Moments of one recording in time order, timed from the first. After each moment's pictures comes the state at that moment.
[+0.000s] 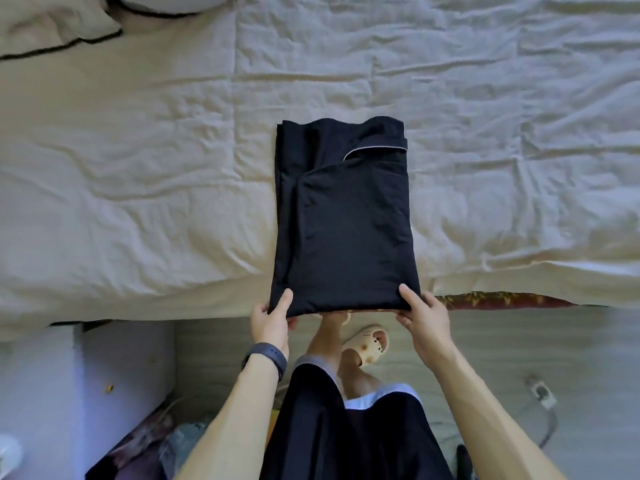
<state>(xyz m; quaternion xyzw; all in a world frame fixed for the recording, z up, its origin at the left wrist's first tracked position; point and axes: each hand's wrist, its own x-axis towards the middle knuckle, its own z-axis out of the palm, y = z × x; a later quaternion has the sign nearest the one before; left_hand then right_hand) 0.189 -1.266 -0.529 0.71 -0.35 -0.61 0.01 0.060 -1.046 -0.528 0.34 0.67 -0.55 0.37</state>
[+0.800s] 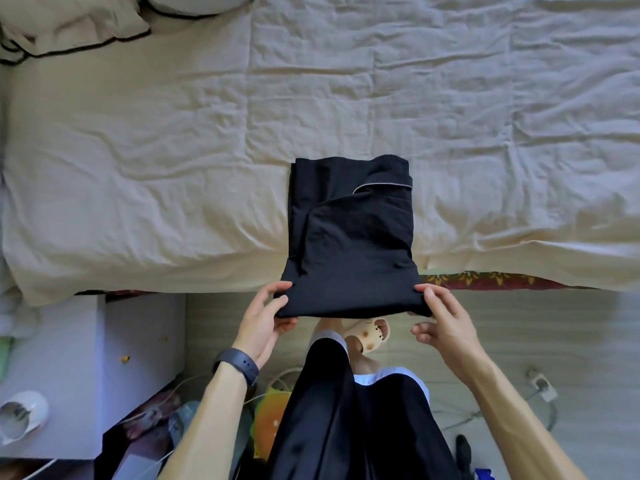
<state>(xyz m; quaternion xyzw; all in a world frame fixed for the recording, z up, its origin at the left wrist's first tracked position) 0.235 -1.256 -0.441 0.56 -0.41 -0.72 -0.05 0.090 -0.991 -0.437 0.23 0.68 -0.56 0.42</state>
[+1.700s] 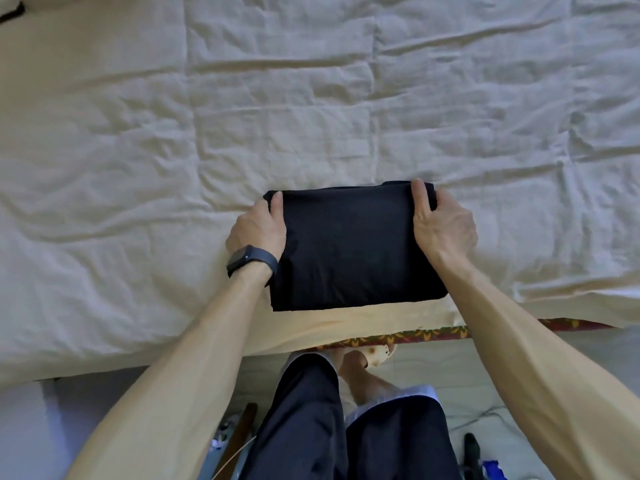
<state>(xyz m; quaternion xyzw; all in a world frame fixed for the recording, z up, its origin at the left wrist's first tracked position) -0.011 -1.390 -0.580 0.47 -0.83 -0.20 -0.21 -0.133 -1.146 -0.587 0.11 0.95 -0.17 0.24</state>
